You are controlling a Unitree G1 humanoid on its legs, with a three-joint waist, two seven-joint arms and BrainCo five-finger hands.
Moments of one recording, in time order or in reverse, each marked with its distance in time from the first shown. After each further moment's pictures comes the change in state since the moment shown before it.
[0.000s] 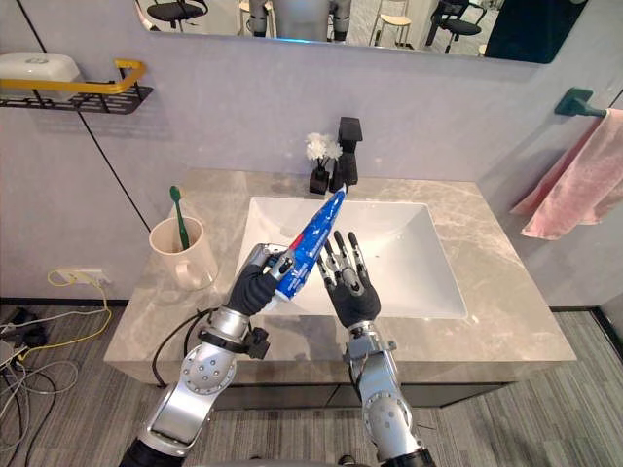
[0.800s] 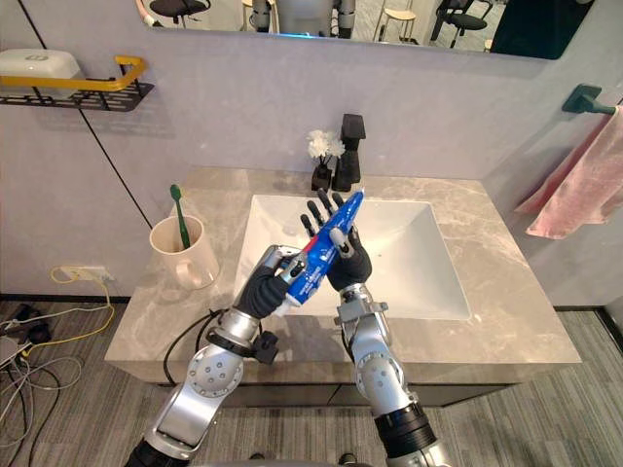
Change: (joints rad) left arm -0.006 -0.001 -0.044 -0.012 -0.030 0.002 -0.019; right arm -0.195 -0.005 0.020 0.025 0.033 -0.010 -0.020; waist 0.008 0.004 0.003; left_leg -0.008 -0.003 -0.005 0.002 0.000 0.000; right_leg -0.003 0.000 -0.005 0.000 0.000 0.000
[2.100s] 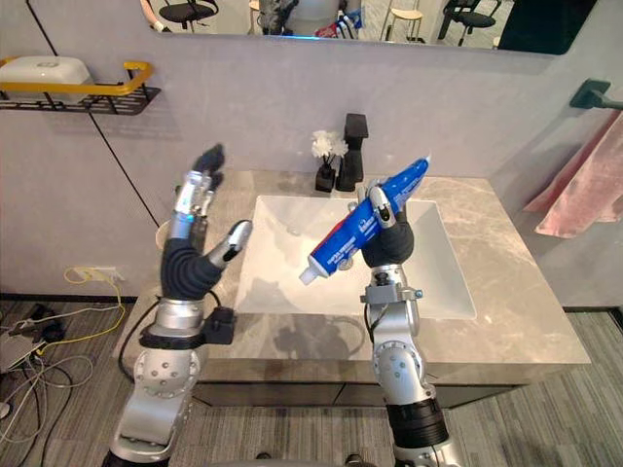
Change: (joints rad) left arm 0.086 -0.028 0.274 -0.285 -0.087 -0.068 0.183; right arm -0.016 0.003 -0.176 -0.173 -0.145 -0.076 -0.023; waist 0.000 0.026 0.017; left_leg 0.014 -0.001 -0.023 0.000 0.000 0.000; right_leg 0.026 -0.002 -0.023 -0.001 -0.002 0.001
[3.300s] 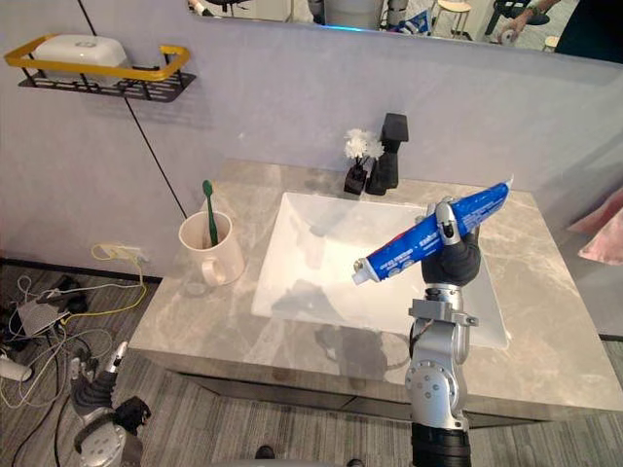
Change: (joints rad) left arm 0.187 -0.163 0.639 0.911 -0.402 0.101 -0.018; right arm 0.123 0.024 -0.229 -0.071 -0.095 -0.007 -0.048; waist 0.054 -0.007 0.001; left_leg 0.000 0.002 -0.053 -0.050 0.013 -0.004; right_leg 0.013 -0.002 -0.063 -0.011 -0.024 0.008
